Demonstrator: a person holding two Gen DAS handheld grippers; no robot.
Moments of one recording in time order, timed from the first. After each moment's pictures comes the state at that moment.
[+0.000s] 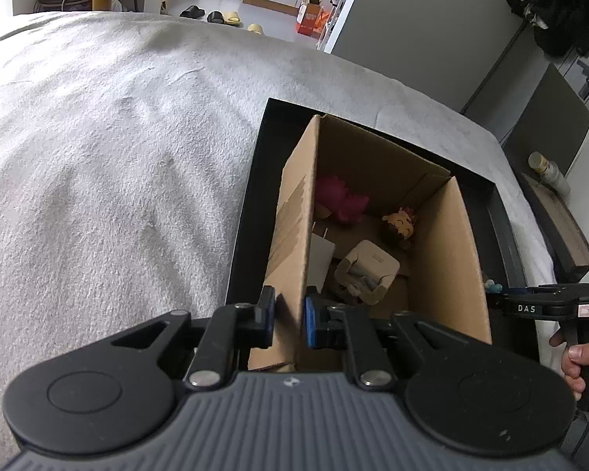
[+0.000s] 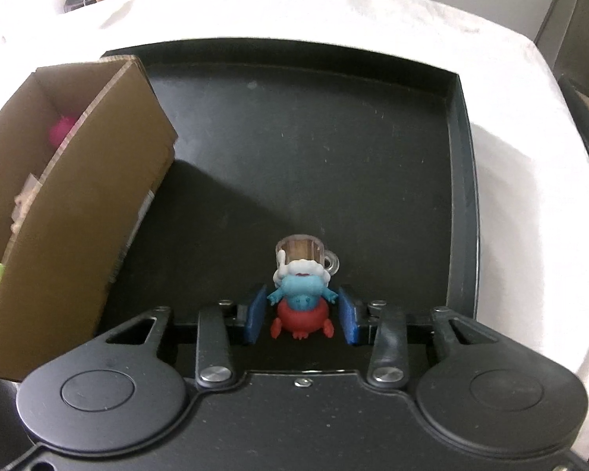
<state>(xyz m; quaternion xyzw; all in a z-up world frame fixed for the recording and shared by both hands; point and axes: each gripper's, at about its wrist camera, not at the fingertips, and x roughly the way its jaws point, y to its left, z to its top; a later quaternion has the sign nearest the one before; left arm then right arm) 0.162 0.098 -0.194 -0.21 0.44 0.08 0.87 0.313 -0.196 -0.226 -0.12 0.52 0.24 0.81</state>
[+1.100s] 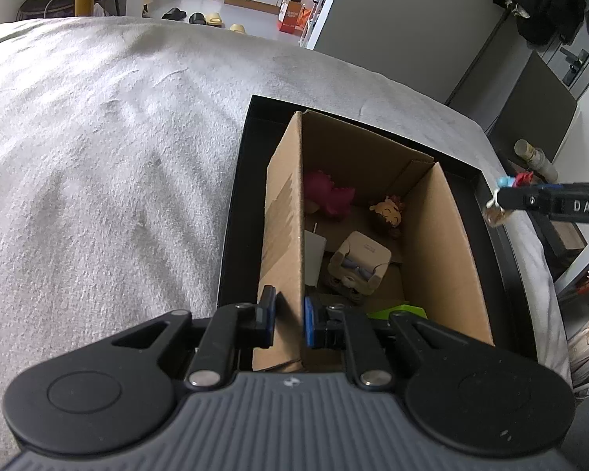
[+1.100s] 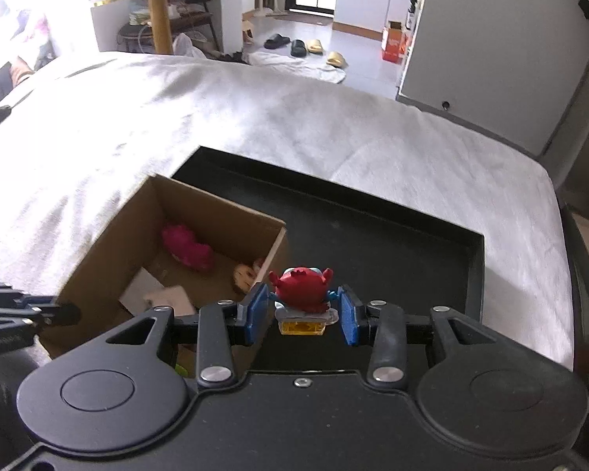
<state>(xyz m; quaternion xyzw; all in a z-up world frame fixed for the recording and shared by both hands) 0.158 0.096 -0.195 -0.20 0.44 0.06 0.88 0.283 -0.123 -0.111 -0.16 0.42 0.29 0.85</state>
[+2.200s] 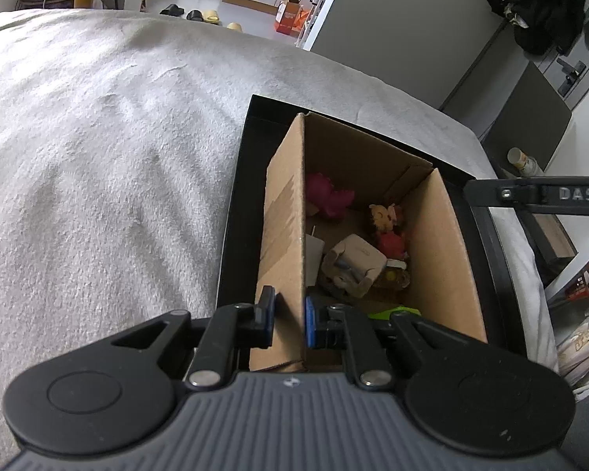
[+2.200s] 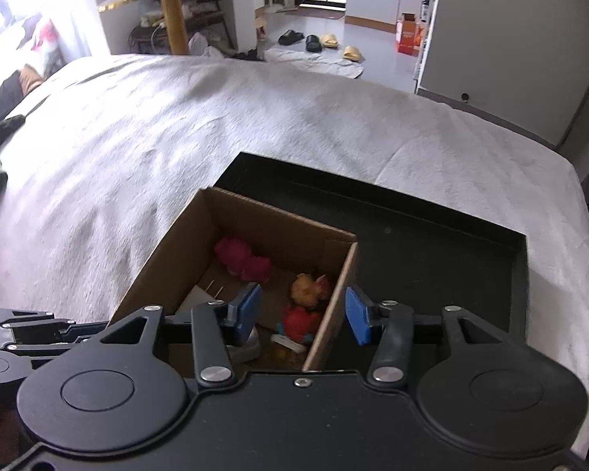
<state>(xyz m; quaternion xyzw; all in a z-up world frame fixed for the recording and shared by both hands) 0.157 0.104 -0.199 -0.22 0.43 0.05 0.87 0.269 -0.088 -0.105 -0.13 0.44 0.30 0.84</state>
